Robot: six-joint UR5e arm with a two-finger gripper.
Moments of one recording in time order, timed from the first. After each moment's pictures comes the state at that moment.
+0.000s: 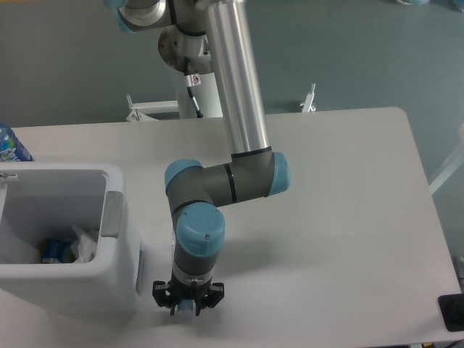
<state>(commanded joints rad) 2.24 -2.28 -1.47 -0.77 1.36 0.20</state>
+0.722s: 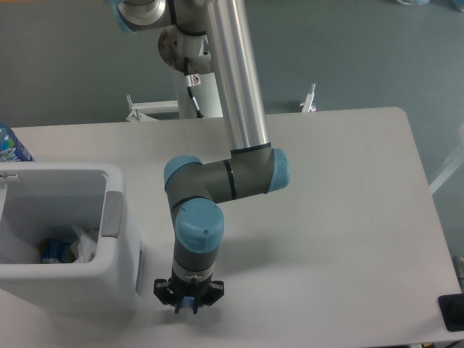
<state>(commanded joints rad) 2.25 -2.25 -1.46 -0.77 1.37 0.22</state>
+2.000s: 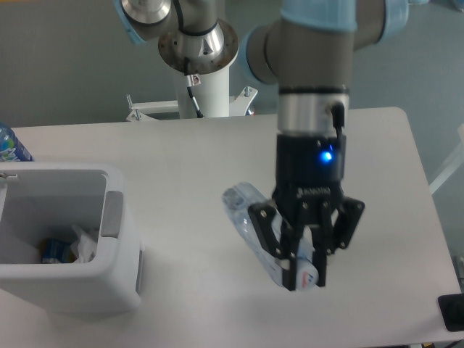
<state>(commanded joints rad) 2.43 -1.94 -1.14 -0.72 1.17 -0.13</state>
